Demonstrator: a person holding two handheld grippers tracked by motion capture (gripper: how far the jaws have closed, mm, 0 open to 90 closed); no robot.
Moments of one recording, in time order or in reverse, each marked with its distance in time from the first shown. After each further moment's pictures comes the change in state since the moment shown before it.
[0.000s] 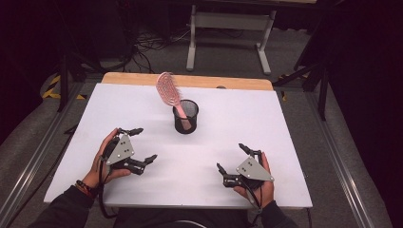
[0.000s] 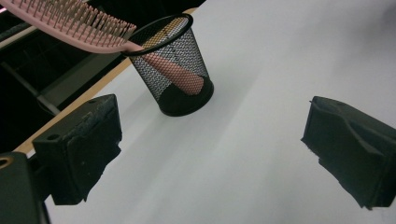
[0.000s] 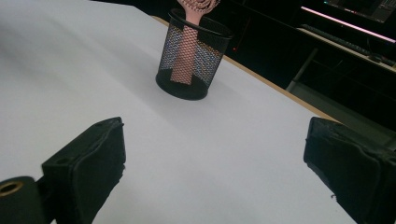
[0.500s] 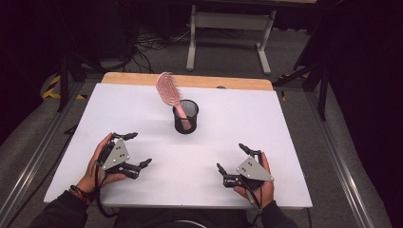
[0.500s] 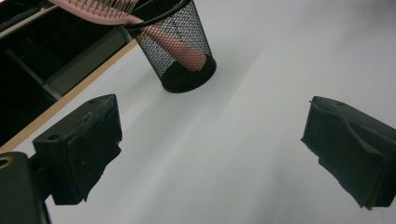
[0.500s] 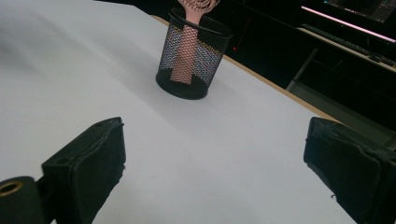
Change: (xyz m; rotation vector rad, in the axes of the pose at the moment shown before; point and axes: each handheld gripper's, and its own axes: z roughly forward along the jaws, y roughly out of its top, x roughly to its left) left arm -0.003 -0.017 -0.010 0.040 0.018 0.000; right arm 0.000 0.000 0.000 0.002 0.000 -0.001
